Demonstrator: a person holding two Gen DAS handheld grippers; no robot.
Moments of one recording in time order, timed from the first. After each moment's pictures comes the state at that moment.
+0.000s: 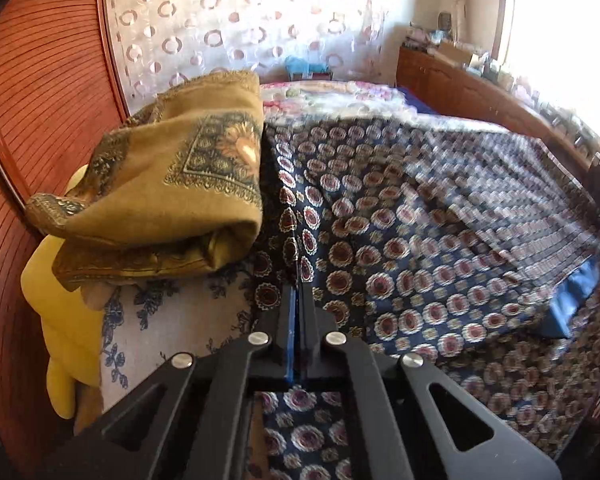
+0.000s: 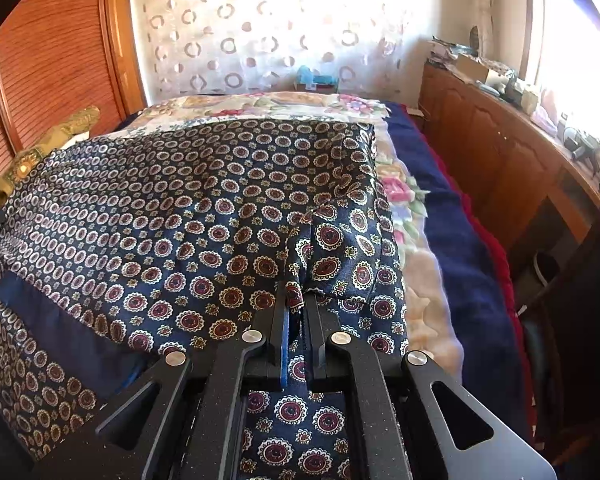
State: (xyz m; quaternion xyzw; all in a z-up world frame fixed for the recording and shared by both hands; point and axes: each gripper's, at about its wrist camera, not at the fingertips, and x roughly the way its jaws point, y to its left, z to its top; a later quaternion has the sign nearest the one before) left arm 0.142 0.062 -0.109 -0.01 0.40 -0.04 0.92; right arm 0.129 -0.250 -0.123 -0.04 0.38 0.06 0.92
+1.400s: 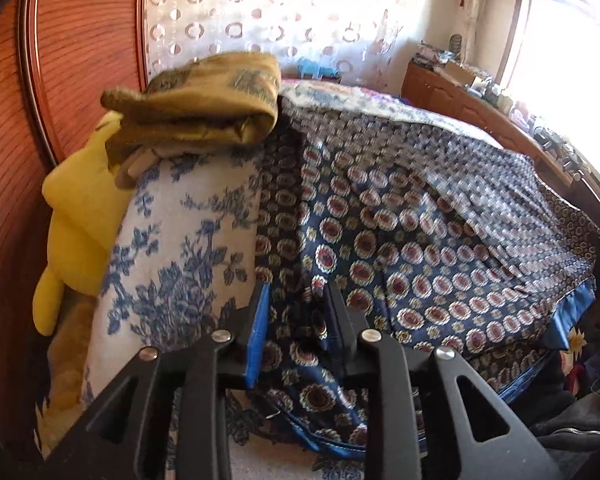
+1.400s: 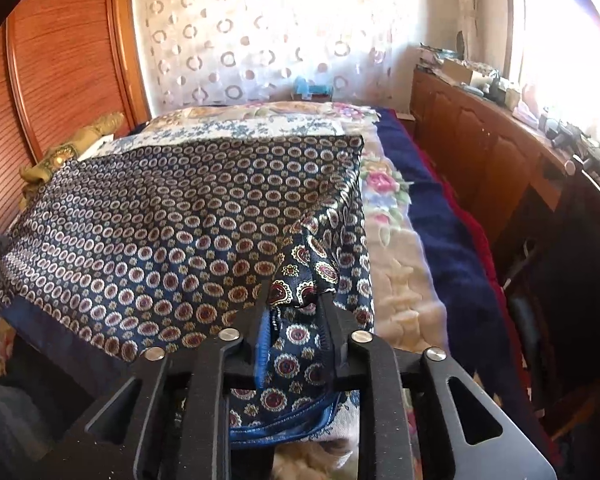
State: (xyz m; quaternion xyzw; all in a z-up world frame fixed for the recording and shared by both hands) left arm 0.039 0.072 -0.129 -0.07 0.41 -0.03 0.91; right arm 0.035 -0.268 -0.101 -0.02 0.36 0.06 0.93
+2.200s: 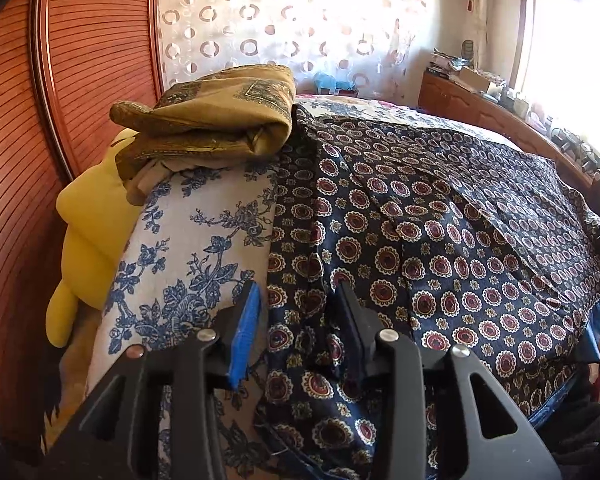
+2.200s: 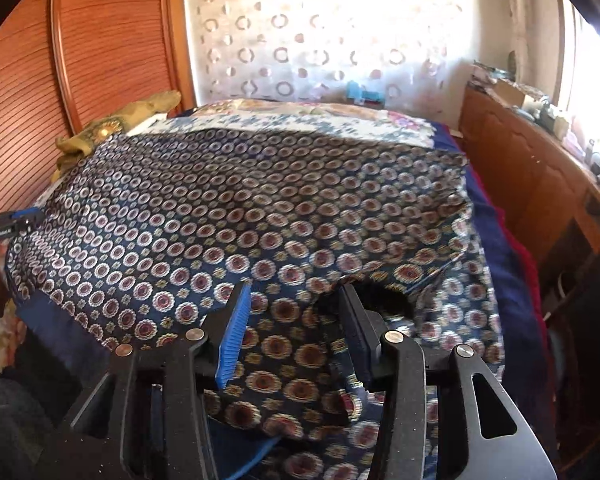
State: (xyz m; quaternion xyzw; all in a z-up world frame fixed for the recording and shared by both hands) left arm 0.049 0.068 -0.135 -0.04 0.37 0.01 0.93; right arm 0.054 -0.179 -0.127 -0.05 0.36 0.14 0.92
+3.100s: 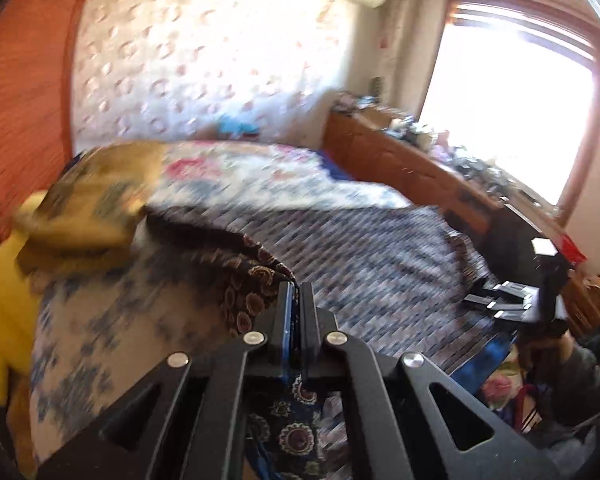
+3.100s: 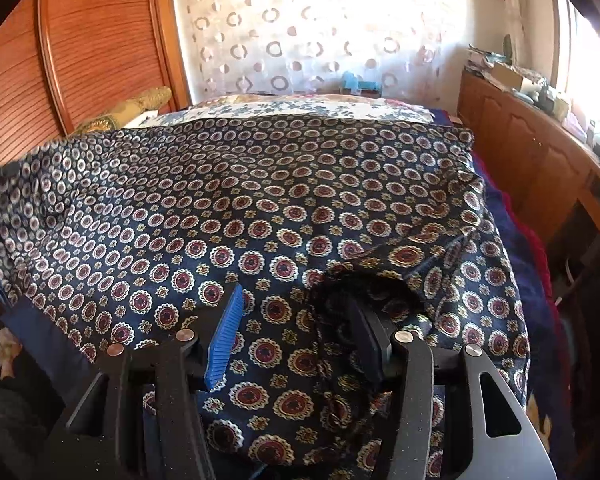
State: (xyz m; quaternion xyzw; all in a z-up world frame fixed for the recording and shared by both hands) left arm 0.061 -0.015 -0.041 -0.07 0.29 -0.18 0.94; right arm 0.064 -0.190 -0.144 -0.03 0.37 0.13 0.92
